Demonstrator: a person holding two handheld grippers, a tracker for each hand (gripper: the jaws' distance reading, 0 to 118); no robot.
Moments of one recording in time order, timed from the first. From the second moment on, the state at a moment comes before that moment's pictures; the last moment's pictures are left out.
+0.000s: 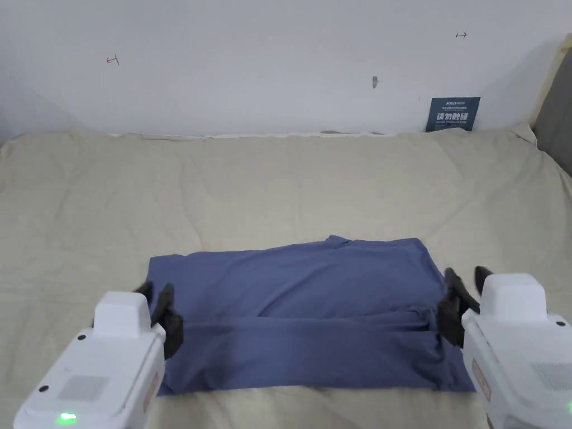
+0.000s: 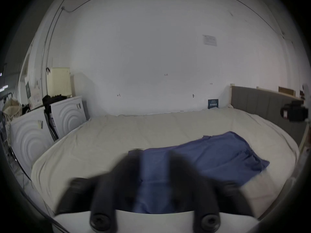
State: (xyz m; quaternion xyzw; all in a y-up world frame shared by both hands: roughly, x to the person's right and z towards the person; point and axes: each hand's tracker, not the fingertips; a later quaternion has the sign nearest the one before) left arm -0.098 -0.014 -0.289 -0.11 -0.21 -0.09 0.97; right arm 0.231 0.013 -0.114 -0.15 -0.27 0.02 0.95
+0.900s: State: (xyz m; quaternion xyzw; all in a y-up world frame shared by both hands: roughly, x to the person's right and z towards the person) left arm -0.154 -0.142 -0.439 -0.49 -0.12 -0.03 0.86; right arm 0.266 -0.027 -0.121 -0.21 -0.29 -0.01 0.93
